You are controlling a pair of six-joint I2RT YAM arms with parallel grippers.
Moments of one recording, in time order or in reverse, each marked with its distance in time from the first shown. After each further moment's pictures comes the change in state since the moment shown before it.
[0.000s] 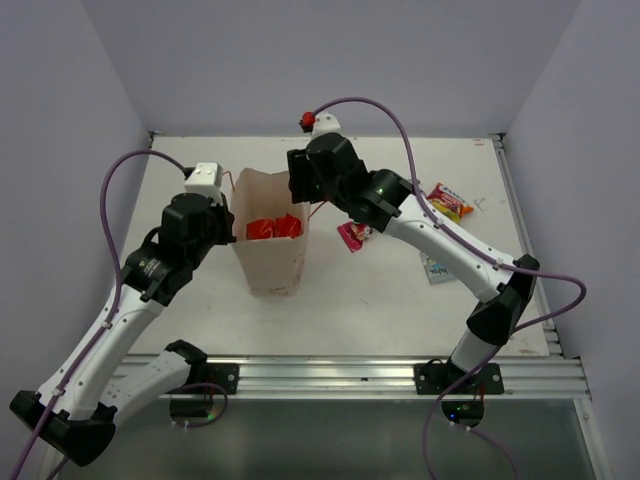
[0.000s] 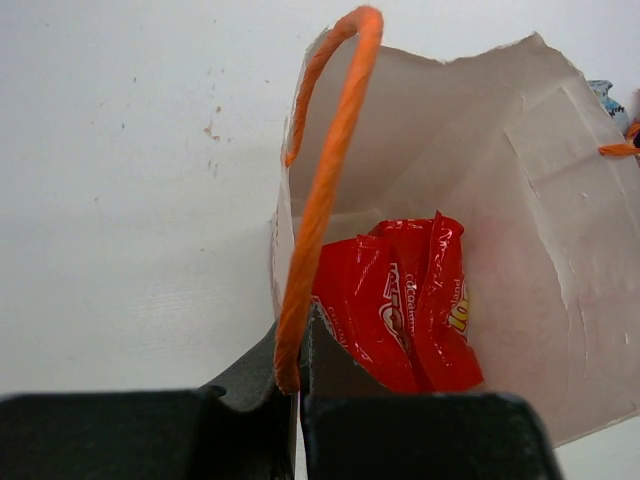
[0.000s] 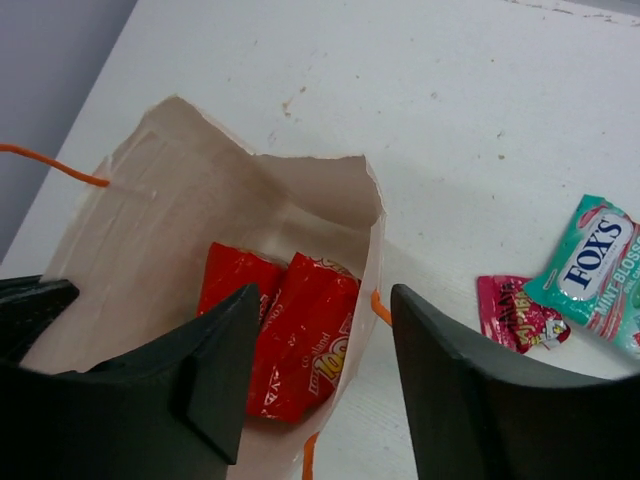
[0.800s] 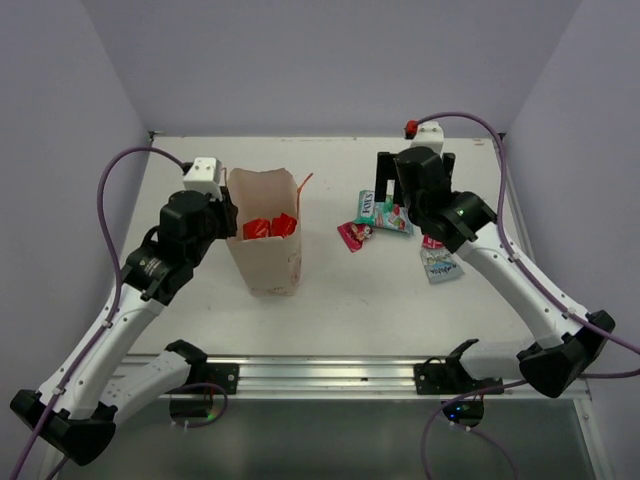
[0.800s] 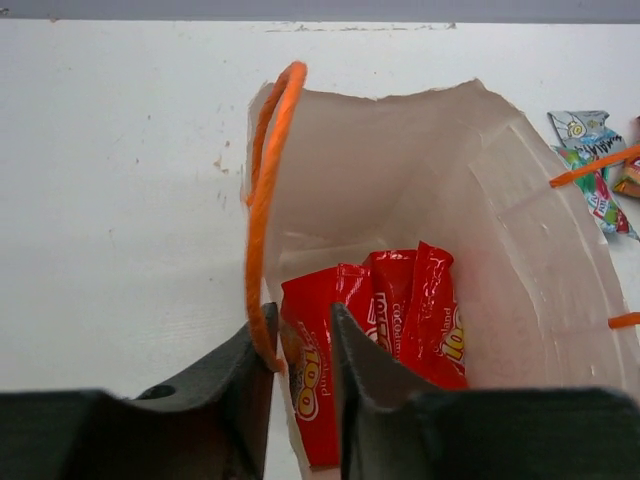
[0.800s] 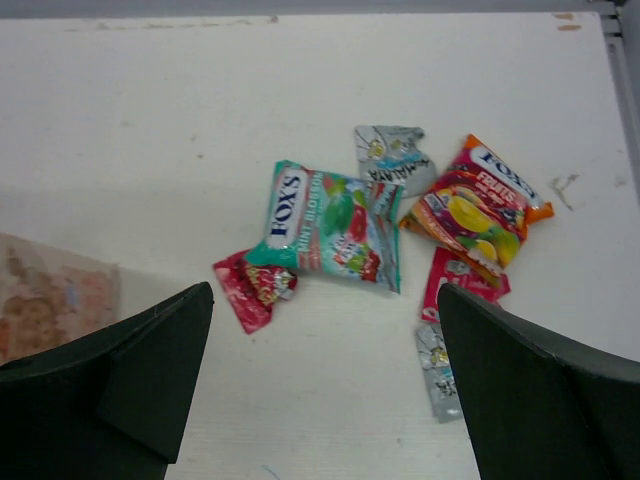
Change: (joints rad) left arm 0.000 0.010 0.001 0.067 -0.023 0.035; right arm -0.245 -0.405 -0.374 -0.027 0.249 -0.065
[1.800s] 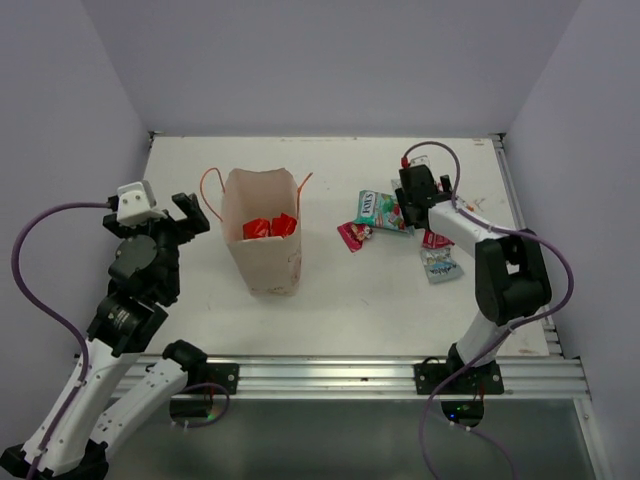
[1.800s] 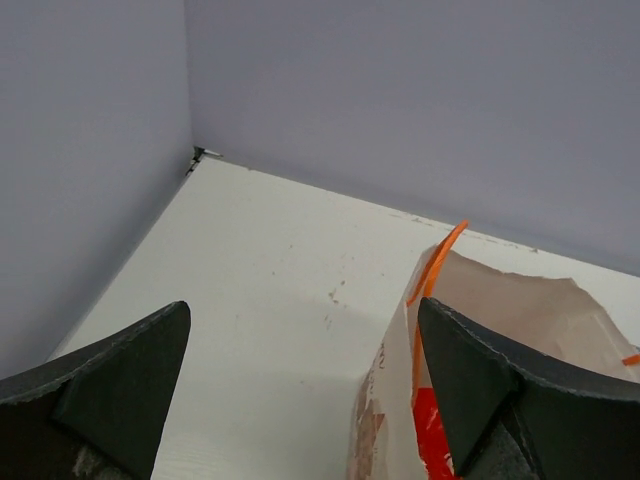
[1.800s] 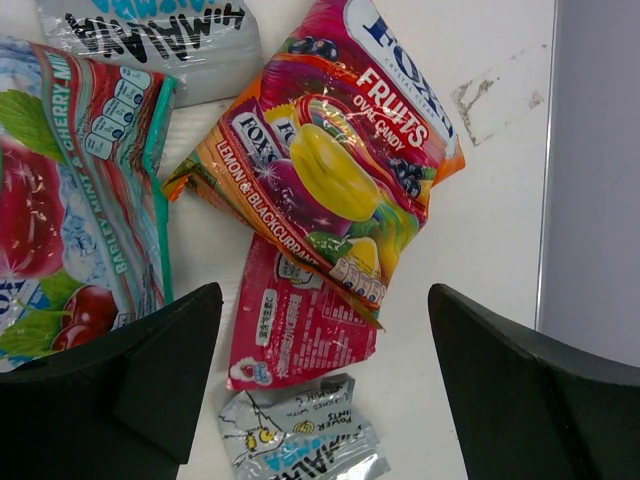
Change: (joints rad) left arm 0.000 -0.301 -0.114 0.223 -0.389 0.070; right arm -0.359 0.414 -0.330 0.354 0.017 -0.373
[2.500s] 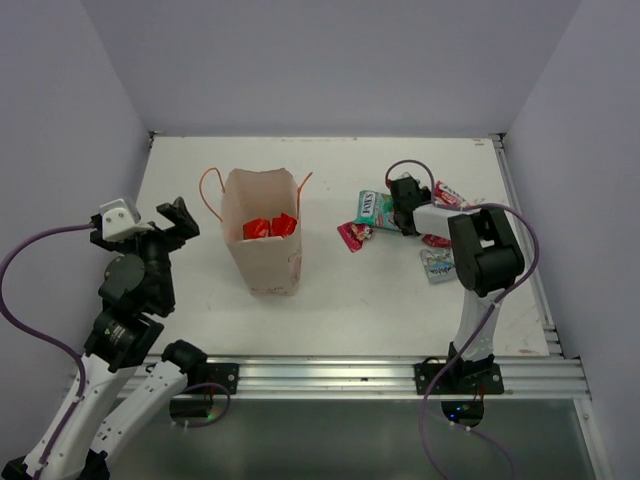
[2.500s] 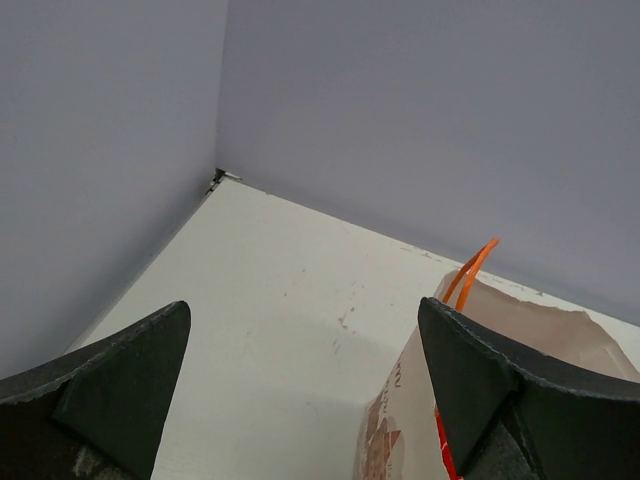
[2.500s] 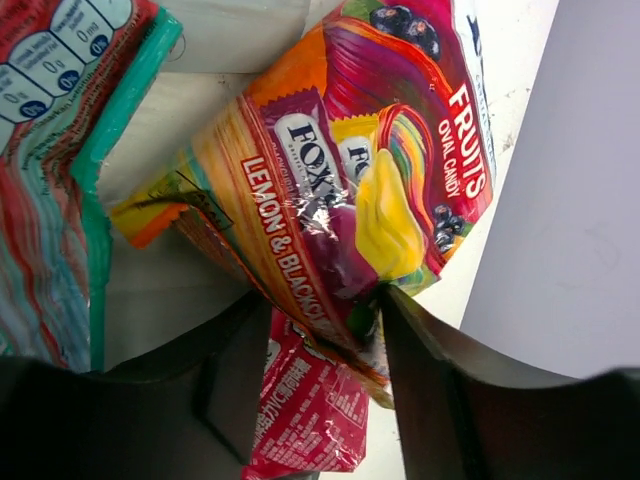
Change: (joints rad) left arm 0.000 -0.124 -0.101 0.082 -0.081 0.016; right arm -0.005 0.253 -0.004 0.182 0.135 -0.349
